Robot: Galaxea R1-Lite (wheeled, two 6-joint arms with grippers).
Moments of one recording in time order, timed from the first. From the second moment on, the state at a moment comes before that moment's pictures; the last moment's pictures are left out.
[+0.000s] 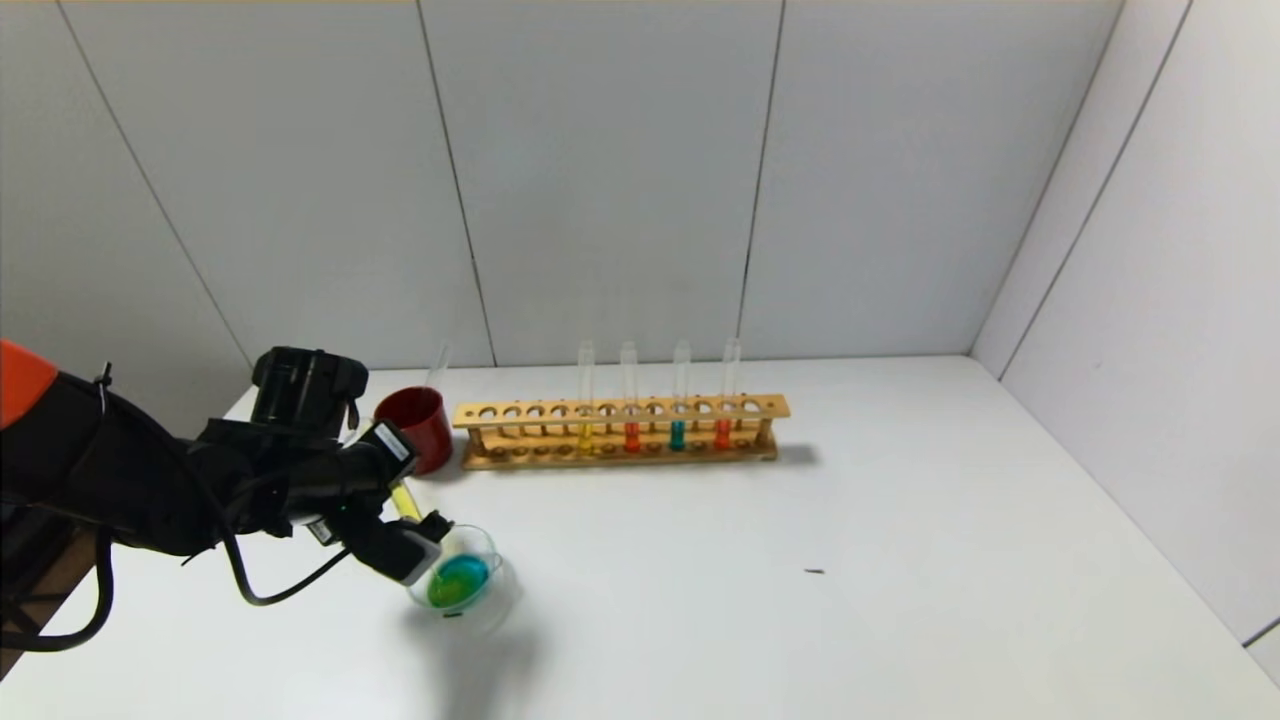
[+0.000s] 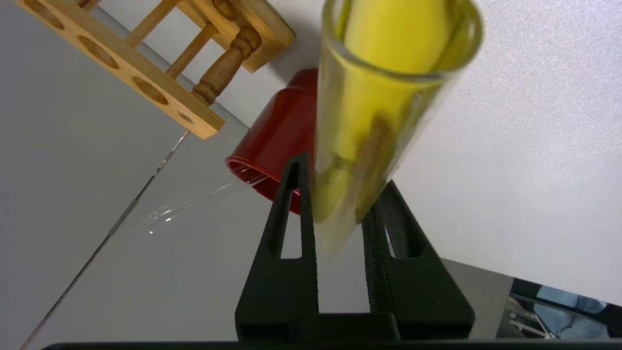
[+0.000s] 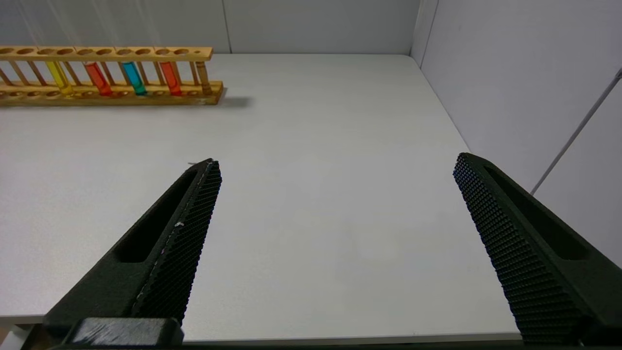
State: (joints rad) left arm -0.17 1.87 -0.78 -0.37 0.07 2.17; right arm 0.00 0.00 0.00 0.00 0.01 0.00
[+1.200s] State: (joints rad) left arm -0.17 1.88 -0.82 -0.36 0.02 2.33; right arm 0.00 0.00 0.00 0.00 0.01 0.00
